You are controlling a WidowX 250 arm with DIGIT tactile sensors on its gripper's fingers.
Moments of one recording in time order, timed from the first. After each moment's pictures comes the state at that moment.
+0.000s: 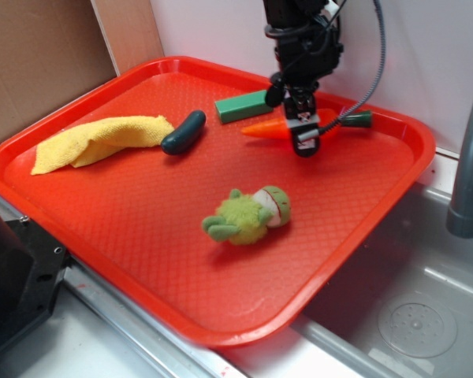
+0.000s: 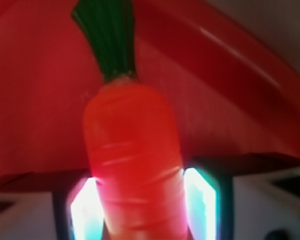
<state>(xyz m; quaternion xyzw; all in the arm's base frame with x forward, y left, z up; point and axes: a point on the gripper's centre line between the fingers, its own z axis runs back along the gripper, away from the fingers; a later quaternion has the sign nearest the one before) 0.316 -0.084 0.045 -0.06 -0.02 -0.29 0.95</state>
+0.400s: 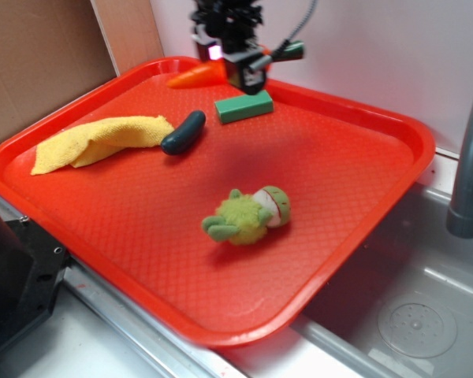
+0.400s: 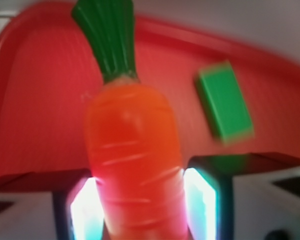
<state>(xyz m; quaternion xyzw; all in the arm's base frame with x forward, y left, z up) 0.265 -0.057 0.113 -0.04 -0.01 -0.11 0.99</state>
